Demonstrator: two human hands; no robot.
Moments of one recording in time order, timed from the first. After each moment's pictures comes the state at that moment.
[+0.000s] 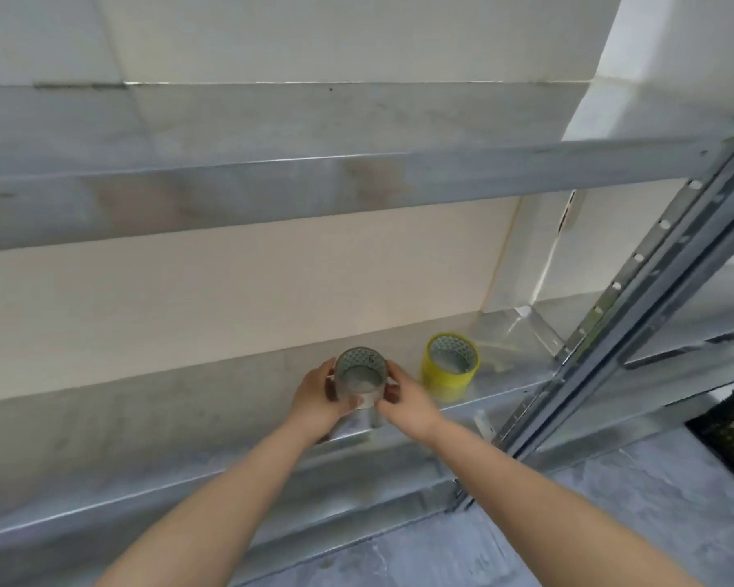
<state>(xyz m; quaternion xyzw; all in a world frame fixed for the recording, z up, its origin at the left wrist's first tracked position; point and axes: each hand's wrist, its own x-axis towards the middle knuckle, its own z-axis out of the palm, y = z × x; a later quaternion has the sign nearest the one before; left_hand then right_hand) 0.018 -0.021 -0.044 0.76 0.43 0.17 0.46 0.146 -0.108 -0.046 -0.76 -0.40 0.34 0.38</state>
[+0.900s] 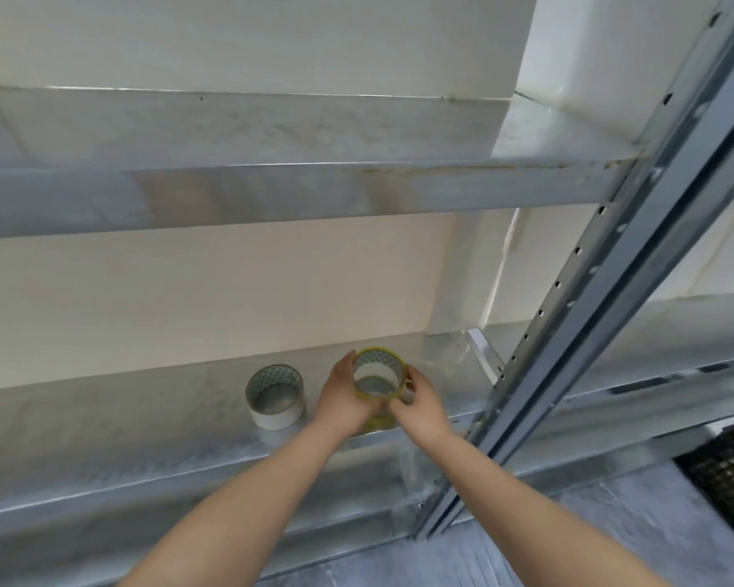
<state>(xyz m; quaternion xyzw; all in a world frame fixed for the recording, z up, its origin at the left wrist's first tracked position) 0.176 -0.078 -0.045 0.76 0.47 0.18 0.40 0.267 -0.167 -0.028 -0.77 -0.35 0.31 0.44</state>
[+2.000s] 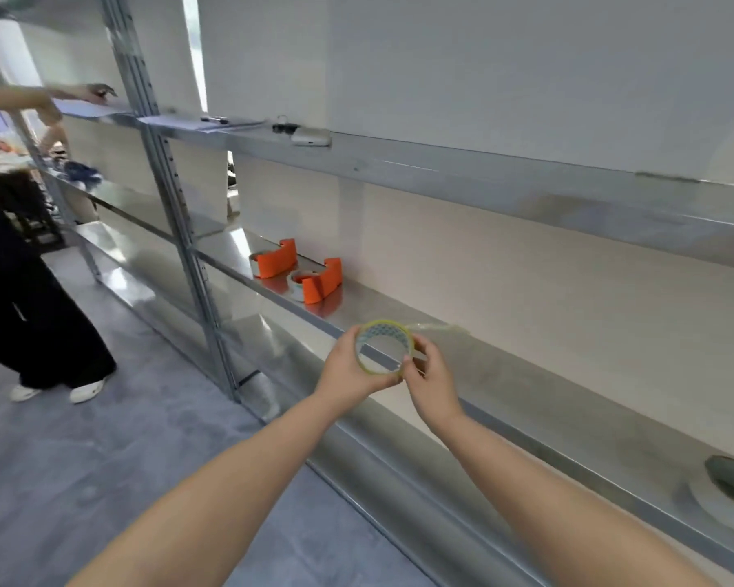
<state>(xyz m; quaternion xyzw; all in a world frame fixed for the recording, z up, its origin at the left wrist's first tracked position) -0.399 -0.132 0.052 0.54 0.67 0.45 0.22 -0.271 -0.099 0.040 -0.46 -0.63 0.44 0.44</state>
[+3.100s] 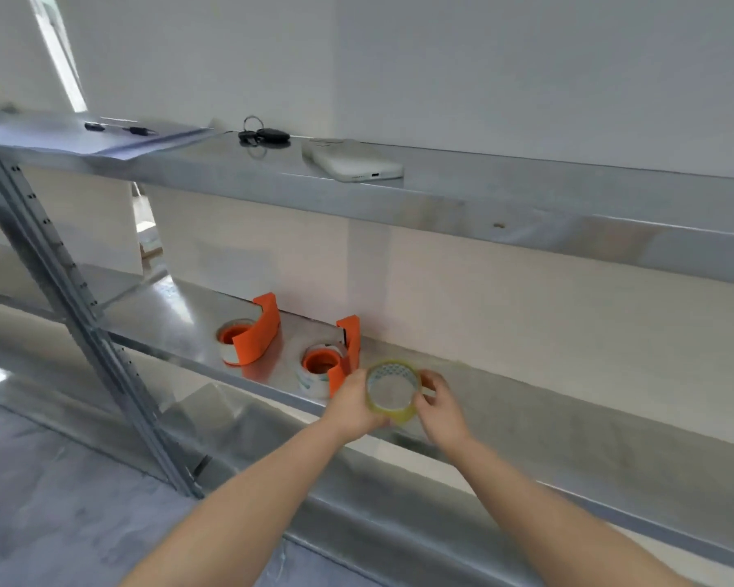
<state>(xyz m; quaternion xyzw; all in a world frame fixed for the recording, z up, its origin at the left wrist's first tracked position) -0.631 0.115 0.011 0.68 0.58 0.26 0.36 -0.485 0.112 -0.011 -0.61 -0.53 0.40 0.43</state>
